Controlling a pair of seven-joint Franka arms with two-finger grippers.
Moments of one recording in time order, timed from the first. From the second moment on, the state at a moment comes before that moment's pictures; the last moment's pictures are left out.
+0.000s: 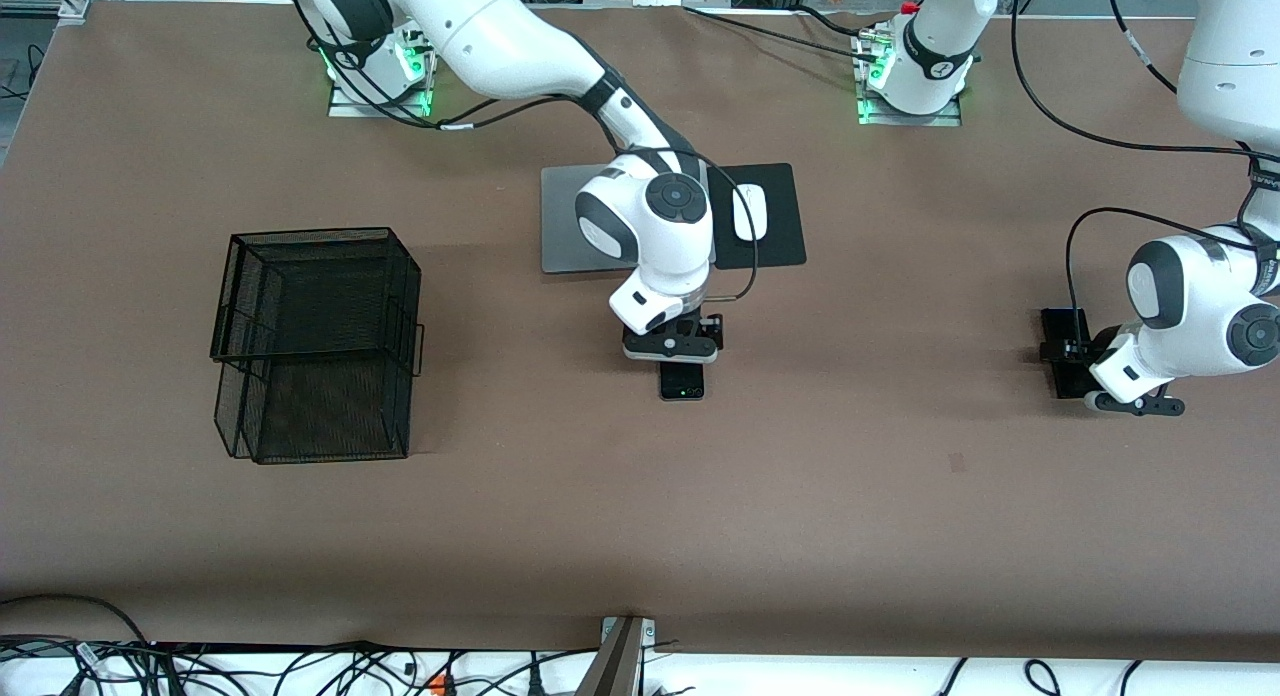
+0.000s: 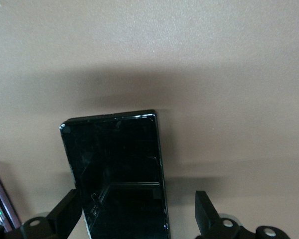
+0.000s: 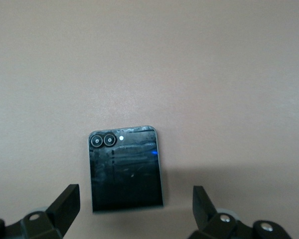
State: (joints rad) left arm 0.29 0.61 0.02 -1.85 0.11 2.26 0.28; right arm 0.90 1.03 -0.12 -1.09 -0.13 2.31 0.99
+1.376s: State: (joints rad) left arm 0.33 0.63 0.02 -1.86 0.08 2.26 0.30; right arm 0.94 1.14 -0.17 -1.05 -0.16 2.45 0.98
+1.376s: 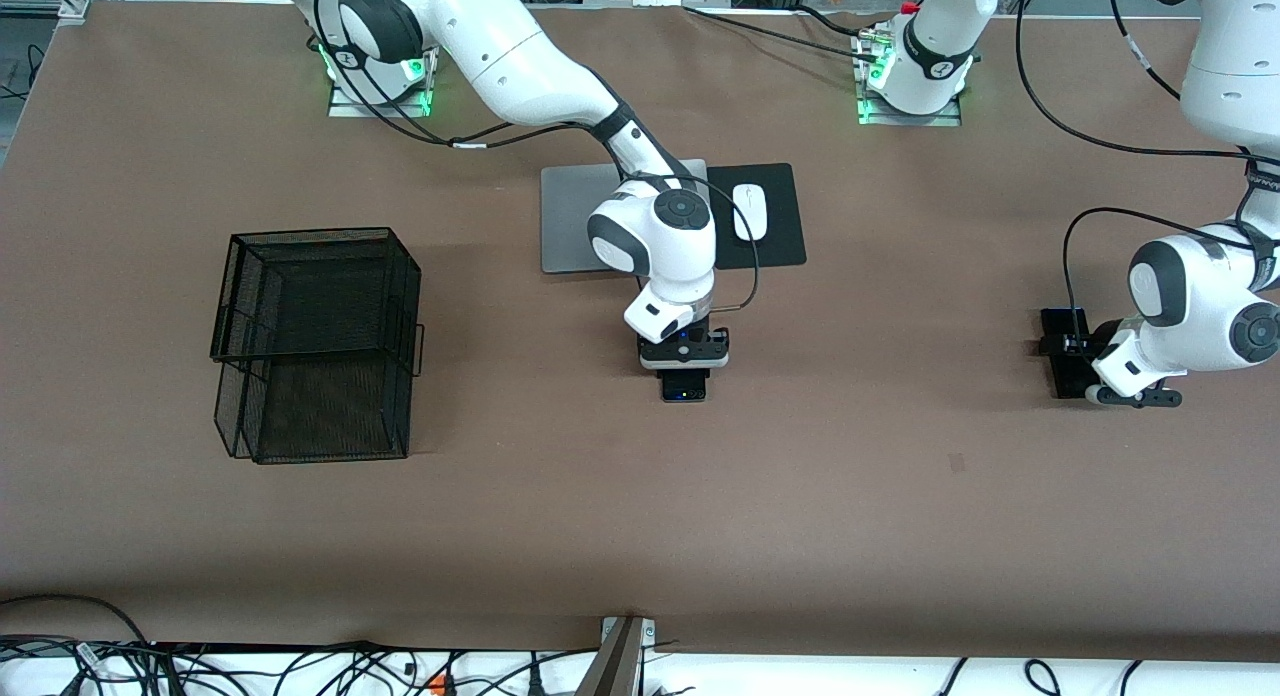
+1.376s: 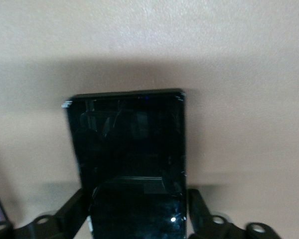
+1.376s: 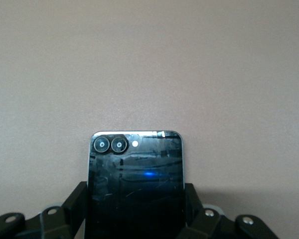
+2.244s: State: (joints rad) left arm 0.32 0.63 -0.02 -1.74 0.06 2.03 0.29; right arm 0.83 0.81 -0.20 -1.01 -0.06 1.94 0.66
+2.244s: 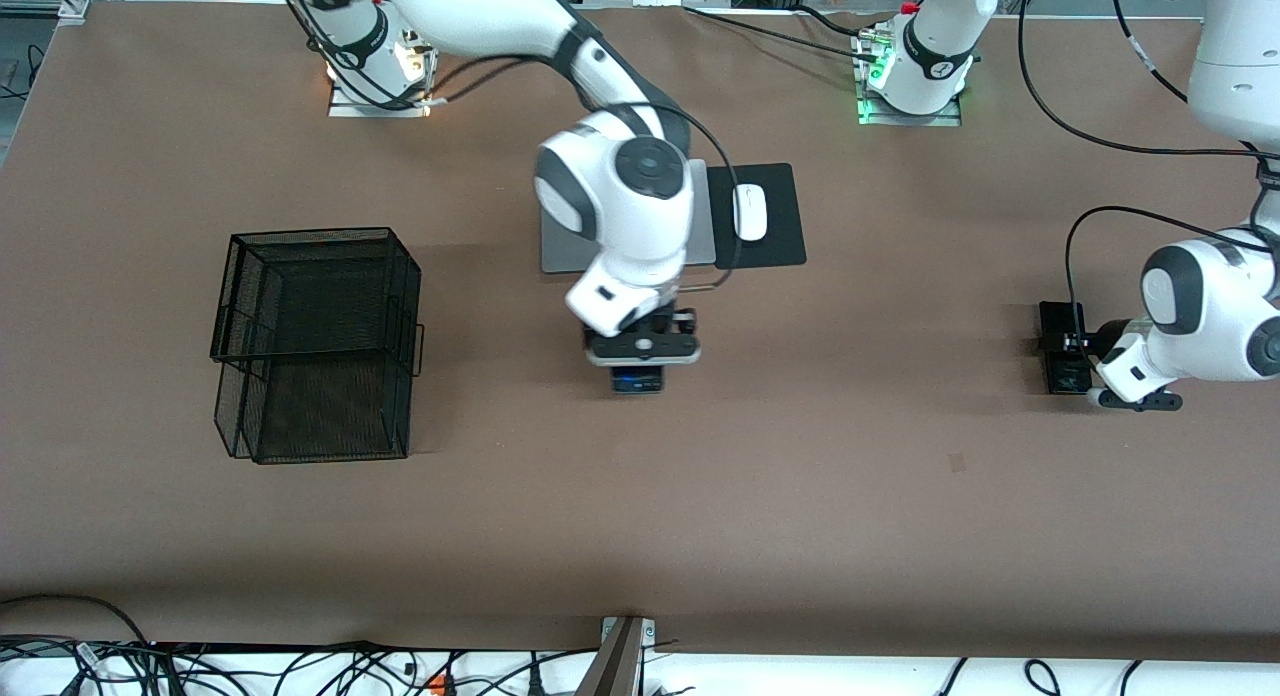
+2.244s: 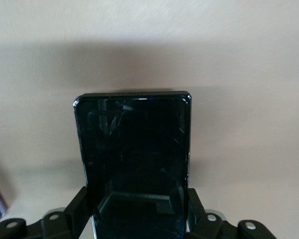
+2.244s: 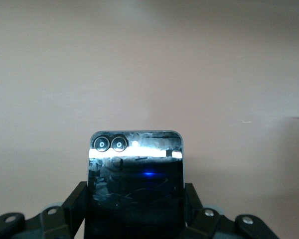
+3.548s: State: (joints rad) left arm -0.27 0.73 -0.20 -1.50 -0.10 2.13 -0.34; right arm 0.36 0.03 -0.41 -2.23 -0.05 2.26 -0.17
